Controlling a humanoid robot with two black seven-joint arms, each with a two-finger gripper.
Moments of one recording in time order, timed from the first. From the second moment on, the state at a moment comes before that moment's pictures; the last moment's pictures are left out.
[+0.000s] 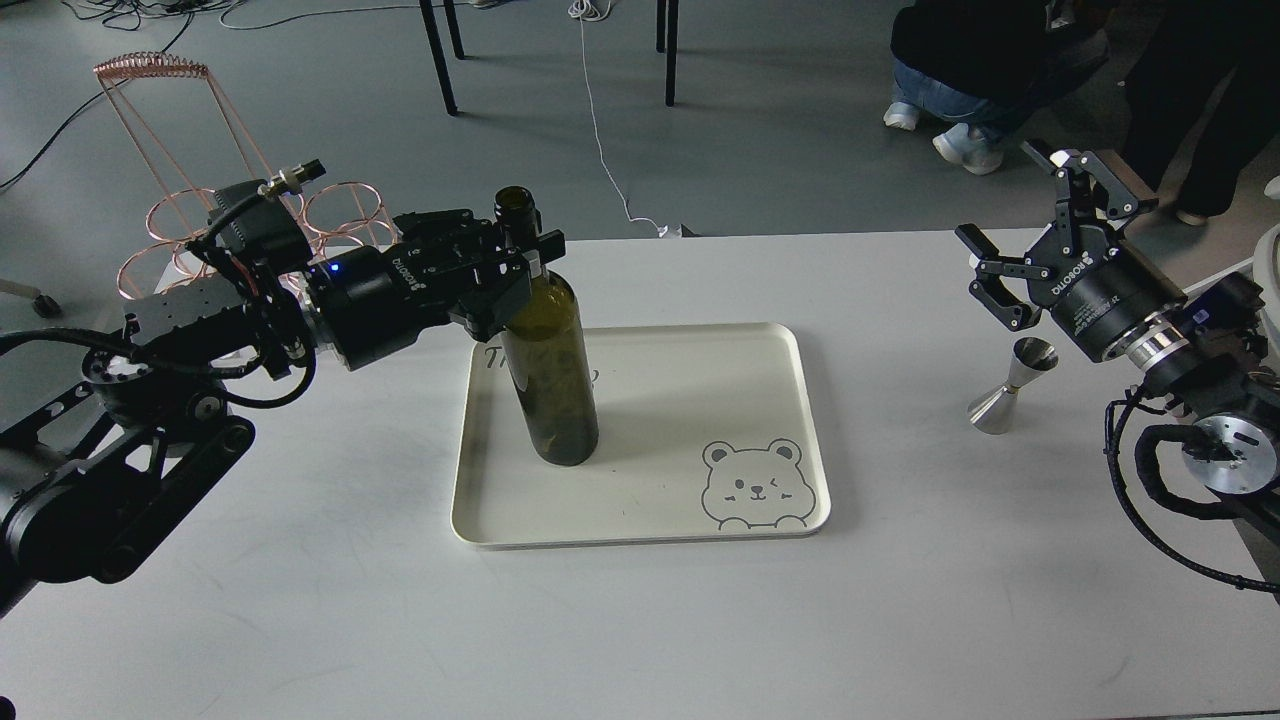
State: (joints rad) left arm -0.50 0.51 -1.01 -1.46 2.11 -0.16 -0.49; right arm 0.64 -0.73 0.51 1.12 -0.11 0.34 0.49
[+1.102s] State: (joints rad) left arm -0.91 0.85 -1.00 -1.13 1.83 -0.27 -0.49; right arm 0.63 -0.72 0.51 1.12 -0.12 0.34 0.49
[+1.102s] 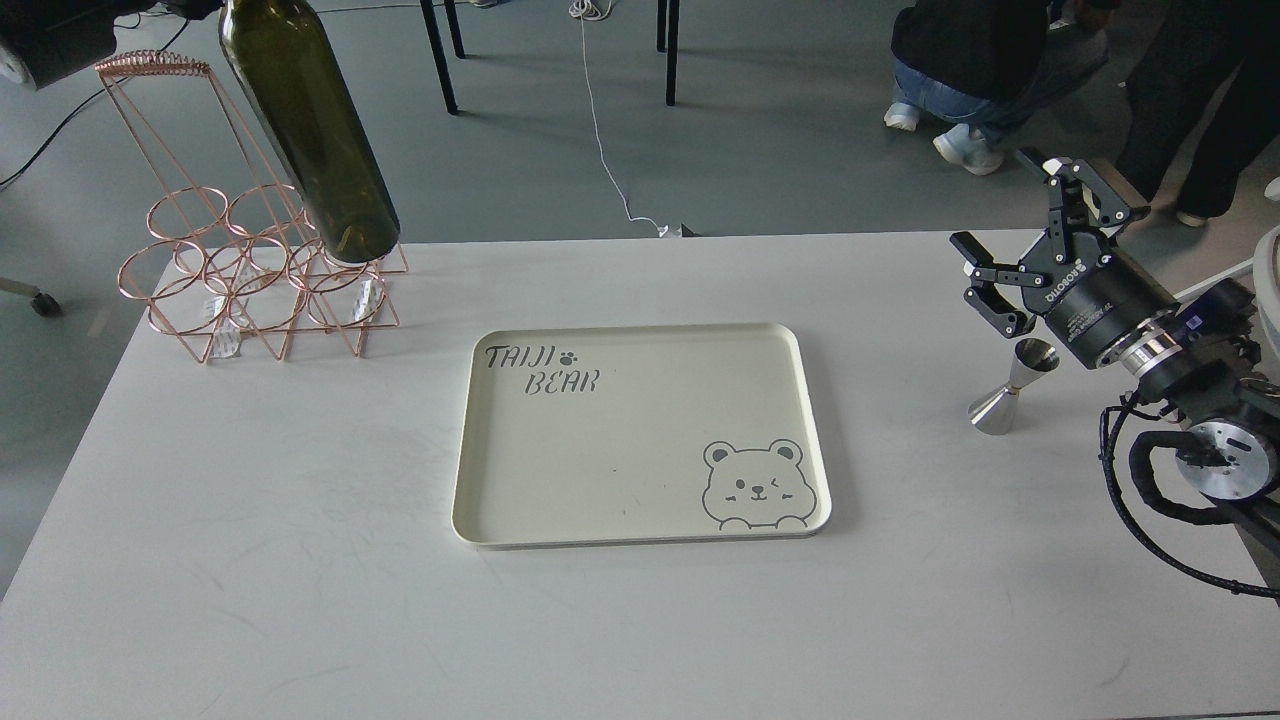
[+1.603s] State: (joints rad) left arm -1.01 0.80 -0.80 -0.95 1.81 -0.16 -0.49; right arm 0.62 -0.72 0.51 1.12 -0.12 0.34 0.49
